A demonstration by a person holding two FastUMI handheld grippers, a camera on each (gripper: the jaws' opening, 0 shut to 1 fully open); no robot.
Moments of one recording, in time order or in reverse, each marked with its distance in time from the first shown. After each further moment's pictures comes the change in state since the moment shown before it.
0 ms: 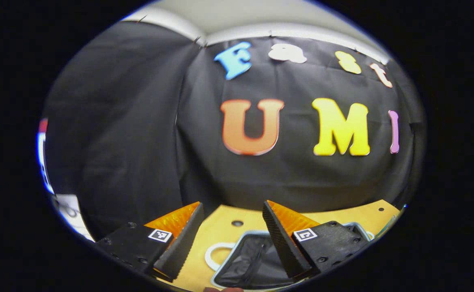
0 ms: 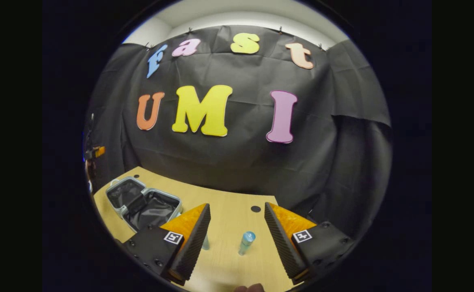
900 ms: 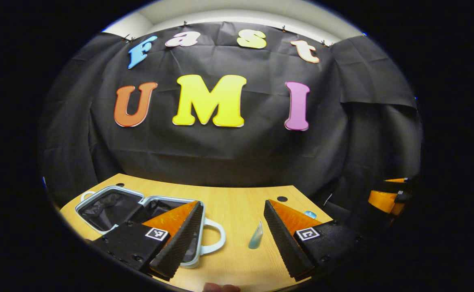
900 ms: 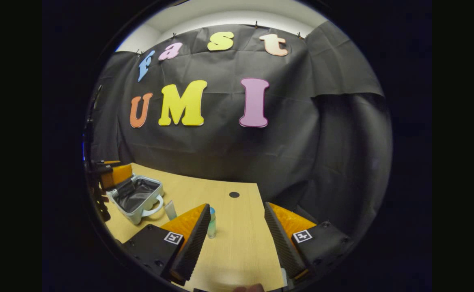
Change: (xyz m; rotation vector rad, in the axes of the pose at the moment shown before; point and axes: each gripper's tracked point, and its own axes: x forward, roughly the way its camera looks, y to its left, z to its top) left arm -0.182 -0.437 -0.104 -0.027 0.214 -0.439; right arm -0.019 -0.128 -0.079 0.016 0.026 -0.015
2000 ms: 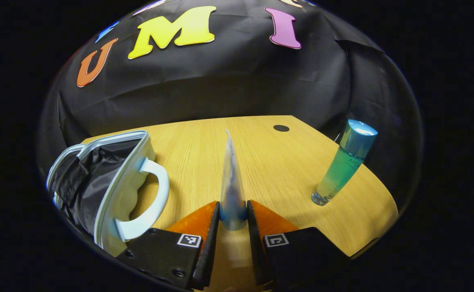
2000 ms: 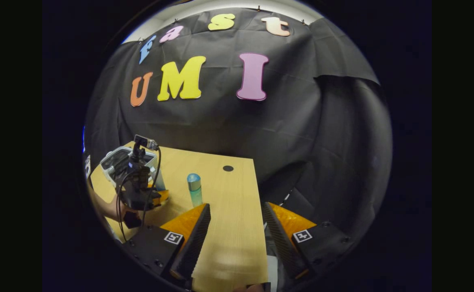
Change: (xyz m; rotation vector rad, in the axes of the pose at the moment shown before) left arm 0.128 -0.043 -0.199 0.093 0.388 -0.062; right arm 0.001 -0.031 -0.061 -0.048 0.173 0.019
